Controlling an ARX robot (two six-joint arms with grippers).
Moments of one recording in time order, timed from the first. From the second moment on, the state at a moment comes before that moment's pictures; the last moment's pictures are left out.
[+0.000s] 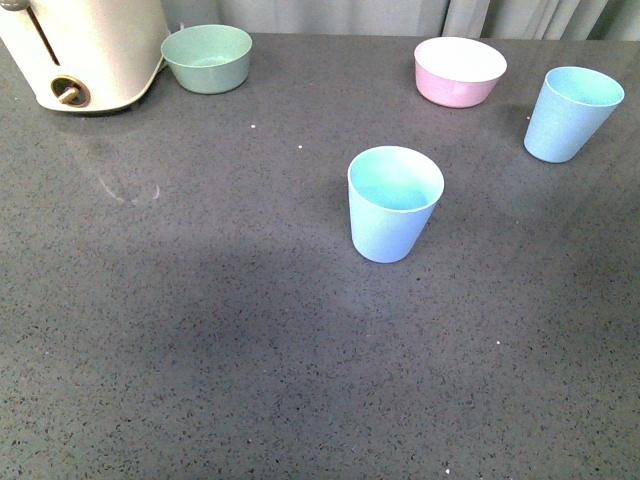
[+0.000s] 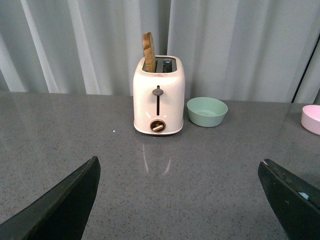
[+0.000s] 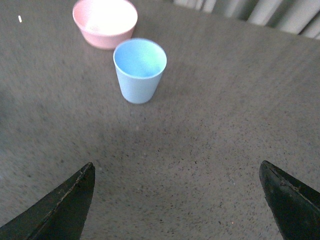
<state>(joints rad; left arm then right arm) 0.00 0.01 0.02 0.00 0.00 -0.01 -0.28 1.22 0.59 0.16 -0.31 -0.39</state>
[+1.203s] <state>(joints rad) 0.00 0.01 0.02 0.00 0.00 -0.01 0.01 2.12 1.45 -0.27 -0.16 -0.76</state>
